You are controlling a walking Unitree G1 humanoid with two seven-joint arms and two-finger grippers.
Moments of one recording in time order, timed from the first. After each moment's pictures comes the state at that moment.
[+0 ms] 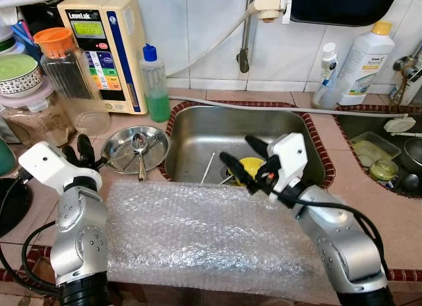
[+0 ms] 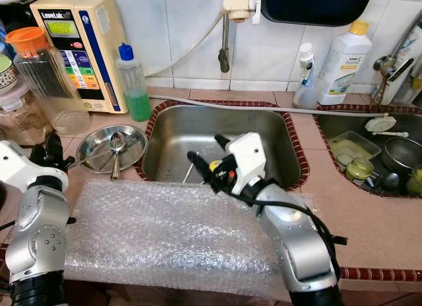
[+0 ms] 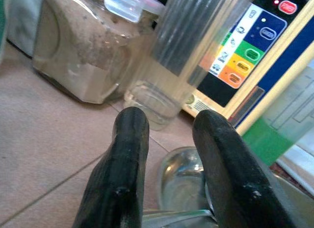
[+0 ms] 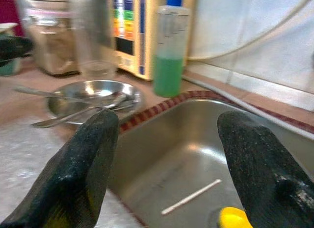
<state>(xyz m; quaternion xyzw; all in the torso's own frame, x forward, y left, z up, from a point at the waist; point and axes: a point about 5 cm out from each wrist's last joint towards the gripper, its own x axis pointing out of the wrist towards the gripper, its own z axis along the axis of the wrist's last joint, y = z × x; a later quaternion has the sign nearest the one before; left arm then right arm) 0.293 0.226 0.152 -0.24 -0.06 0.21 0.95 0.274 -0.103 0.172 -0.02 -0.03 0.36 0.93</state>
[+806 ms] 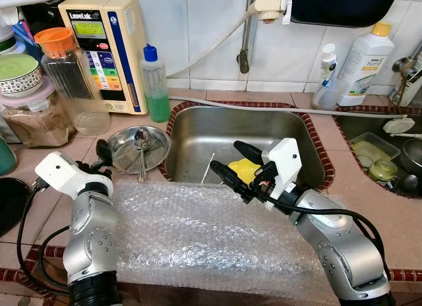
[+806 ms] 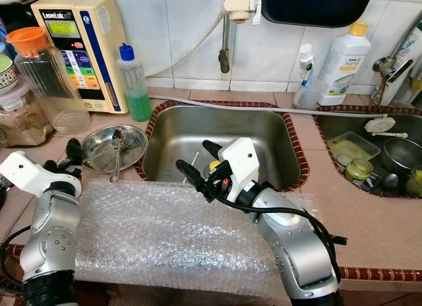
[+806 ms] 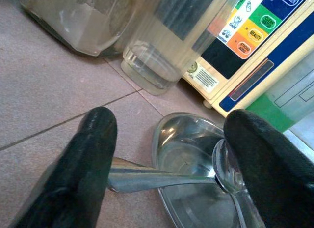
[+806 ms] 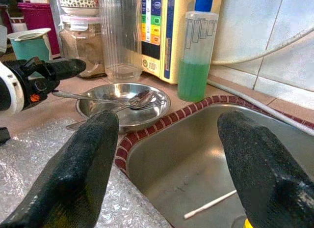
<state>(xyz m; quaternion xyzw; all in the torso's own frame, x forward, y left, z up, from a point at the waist) 0.299 0.213 0.131 -0.30 -0.02 0.20 0.93 0.265 -0.096 0.177 -0.01 -0.03 0.39 0.92</state>
